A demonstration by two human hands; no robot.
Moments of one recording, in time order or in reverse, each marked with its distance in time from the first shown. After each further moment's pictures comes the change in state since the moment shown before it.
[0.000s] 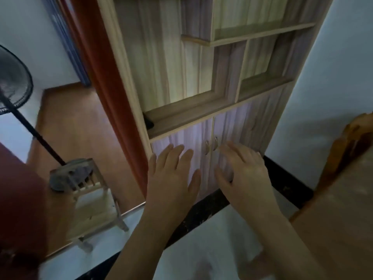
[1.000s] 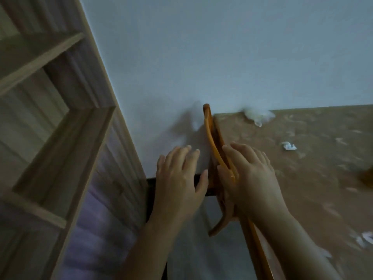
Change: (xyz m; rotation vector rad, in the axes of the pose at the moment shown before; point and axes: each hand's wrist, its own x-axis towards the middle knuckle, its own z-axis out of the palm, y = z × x) left_hand 0.377 0.234 0.354 -0.770 -0.342 0.831; right_hand 0.194 0.348 -0.023 -0.596 0.243 0.919
